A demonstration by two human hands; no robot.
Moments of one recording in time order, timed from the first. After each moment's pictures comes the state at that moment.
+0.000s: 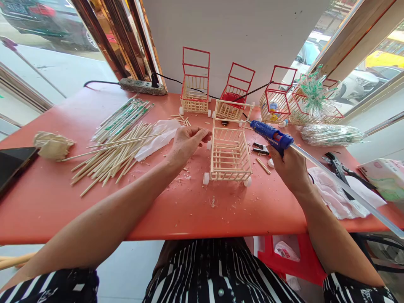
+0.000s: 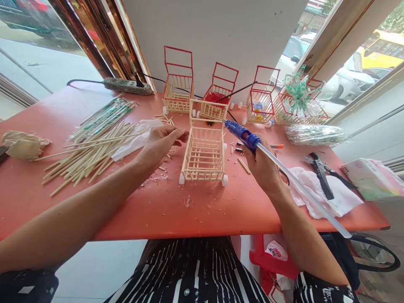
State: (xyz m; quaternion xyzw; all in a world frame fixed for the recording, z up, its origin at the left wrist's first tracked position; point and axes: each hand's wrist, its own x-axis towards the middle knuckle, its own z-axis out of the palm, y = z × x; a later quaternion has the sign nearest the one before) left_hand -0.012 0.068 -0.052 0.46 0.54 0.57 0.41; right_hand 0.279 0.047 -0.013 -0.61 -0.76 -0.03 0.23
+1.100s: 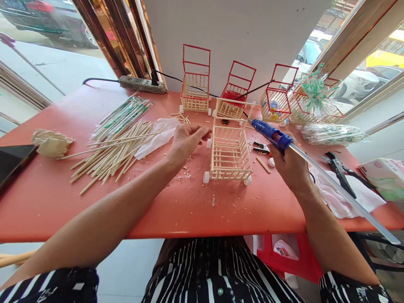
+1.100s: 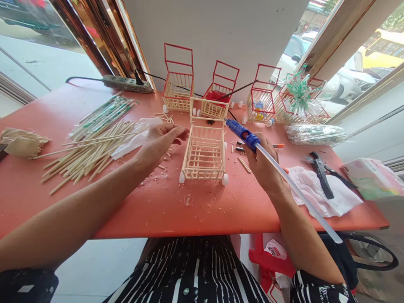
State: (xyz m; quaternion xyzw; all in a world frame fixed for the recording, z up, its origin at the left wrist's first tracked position) left_hand -0.012 0.064 -0.045 0.47 0.55 0.56 0.40; right_hand 0.284 0.053 -0.023 -0.53 -0.78 -0.08 0.32
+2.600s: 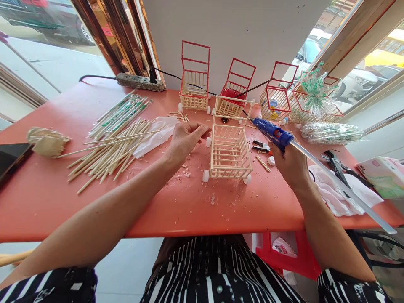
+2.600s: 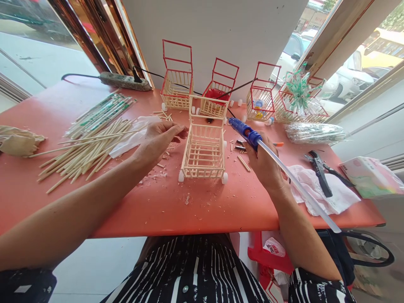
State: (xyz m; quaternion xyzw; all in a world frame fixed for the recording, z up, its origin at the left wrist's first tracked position) left_hand -0.012 0.064 -0.046 0.47 0.55 0.56 0.40; right_hand 0.288 0.060 -0.026 -0.55 -0.76 -0.06 0.33
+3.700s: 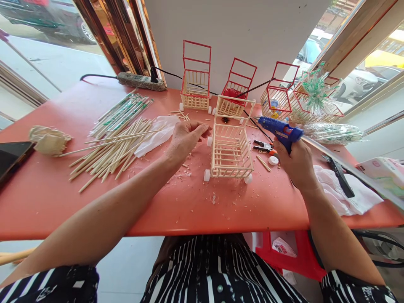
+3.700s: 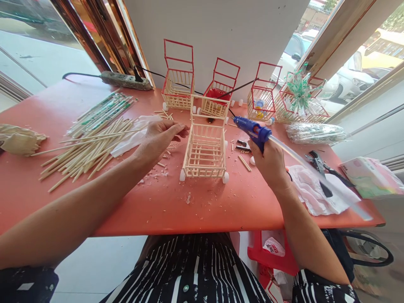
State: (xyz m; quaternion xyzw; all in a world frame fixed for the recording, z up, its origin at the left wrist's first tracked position) left_hand -0.015 0.066 -0.047 0.47 0.55 0.57 0.40; right_hand 0.297 0.062 -0.017 -0.58 -0.75 -0.03 0.33
